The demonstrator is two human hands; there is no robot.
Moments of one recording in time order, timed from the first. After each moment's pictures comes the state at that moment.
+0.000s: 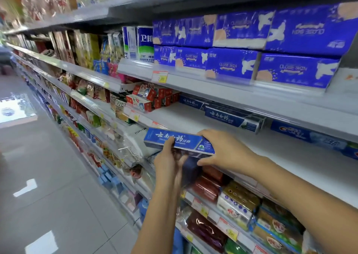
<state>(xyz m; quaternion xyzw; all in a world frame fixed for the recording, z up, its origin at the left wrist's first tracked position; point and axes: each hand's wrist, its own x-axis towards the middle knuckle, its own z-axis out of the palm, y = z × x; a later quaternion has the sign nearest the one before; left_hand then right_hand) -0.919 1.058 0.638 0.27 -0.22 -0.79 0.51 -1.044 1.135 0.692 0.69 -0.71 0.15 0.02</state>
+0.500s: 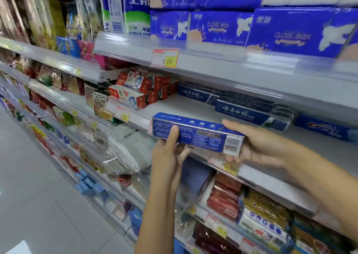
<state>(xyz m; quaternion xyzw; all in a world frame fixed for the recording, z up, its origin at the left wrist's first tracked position) -0.926 0.945 0.609 0.18 -0.33 -0.81 0.45 -1.064 1.057 0.686 0.33 -0.61 0.49 -0.53</state>
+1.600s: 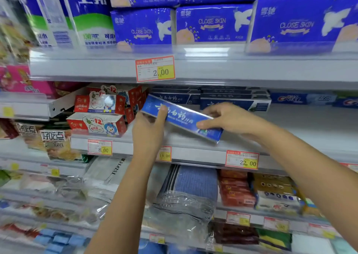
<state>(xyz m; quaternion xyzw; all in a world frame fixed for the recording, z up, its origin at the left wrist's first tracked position) -0.946 0.807 0.649 0.26 -0.72 -0.53 0.36 -1.054 0.970 0.690 0.37 -0.83 0.38 -0.18</state>
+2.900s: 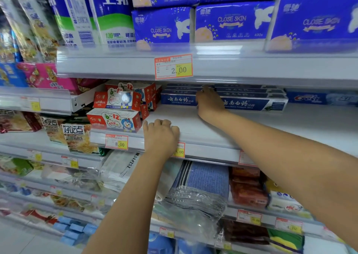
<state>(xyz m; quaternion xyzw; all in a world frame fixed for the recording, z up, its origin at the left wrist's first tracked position) -0.950 0.780 0.620 0.27 -0.95 -0.04 0.17 -1.111 0.857 0.654 0.35 -0.92 0.09 0.17</state>
